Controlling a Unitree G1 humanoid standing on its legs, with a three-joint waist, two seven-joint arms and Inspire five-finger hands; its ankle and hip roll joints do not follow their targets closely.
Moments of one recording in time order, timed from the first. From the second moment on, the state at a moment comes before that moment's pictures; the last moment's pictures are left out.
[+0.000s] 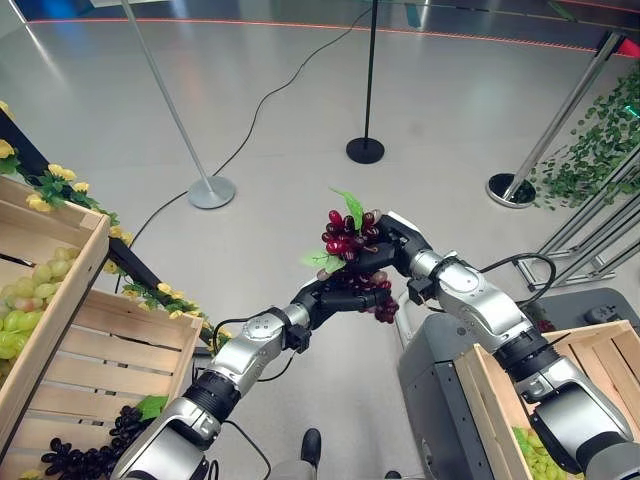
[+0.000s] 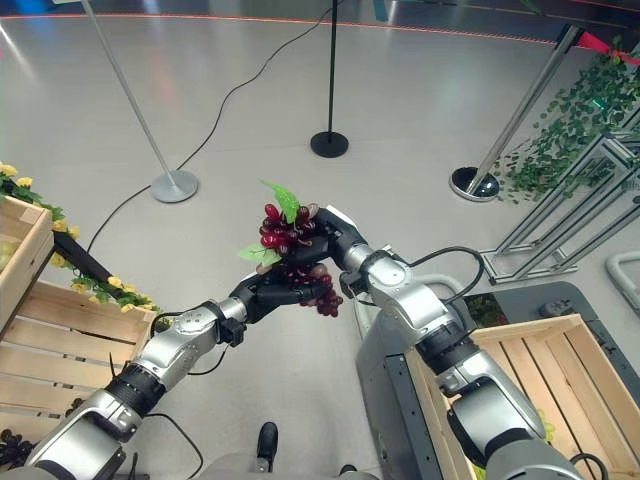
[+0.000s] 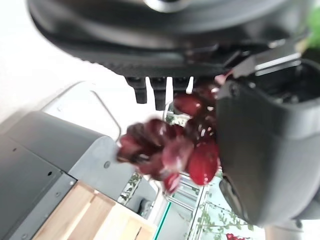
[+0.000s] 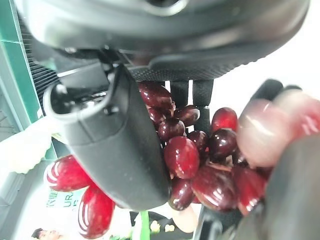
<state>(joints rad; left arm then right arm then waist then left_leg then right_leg) -0.43 0.41 -0.51 0.42 -0.60 0.11 -0.24 -0.65 -0.46 0.50 0.26 0.58 0.24 0.12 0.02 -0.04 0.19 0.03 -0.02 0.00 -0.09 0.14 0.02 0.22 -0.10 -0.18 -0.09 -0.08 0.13</state>
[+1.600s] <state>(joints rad) -0.25 0.32 -0.37 0.48 -0.57 -0.02 0.06 -0.54 -0.43 0.42 0.33 0.38 0.30 0.01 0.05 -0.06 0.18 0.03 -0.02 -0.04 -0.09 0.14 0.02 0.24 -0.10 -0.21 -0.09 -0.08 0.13</state>
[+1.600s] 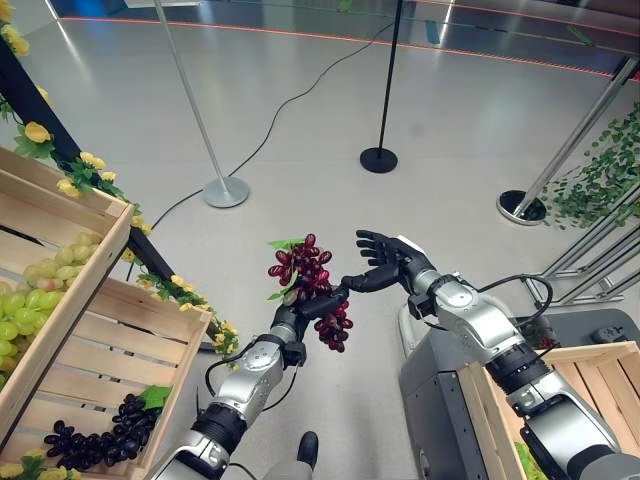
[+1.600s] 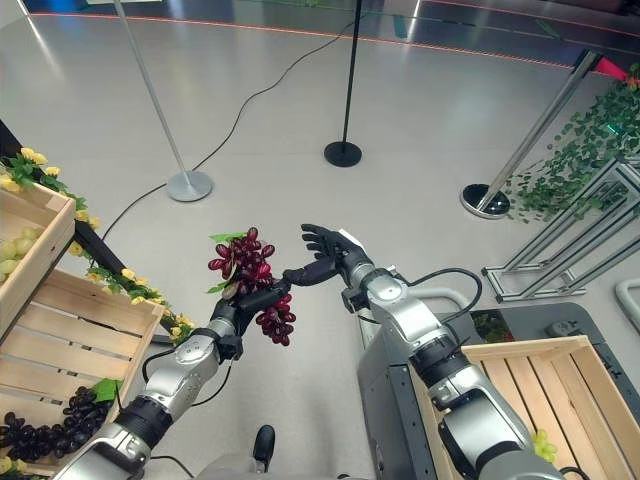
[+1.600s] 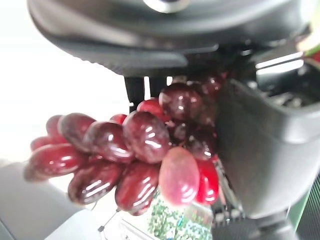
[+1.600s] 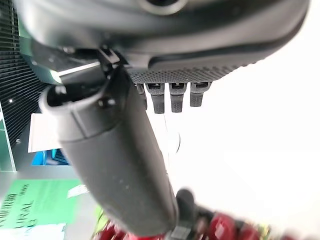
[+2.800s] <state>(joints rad) -0.52 0.41 -0.34 0.59 -0.55 -0.25 0.12 -0.42 -0.40 0.37 0.55 0.37 -0.10 -0.17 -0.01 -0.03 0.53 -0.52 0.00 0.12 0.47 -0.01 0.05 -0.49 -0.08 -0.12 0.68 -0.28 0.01</state>
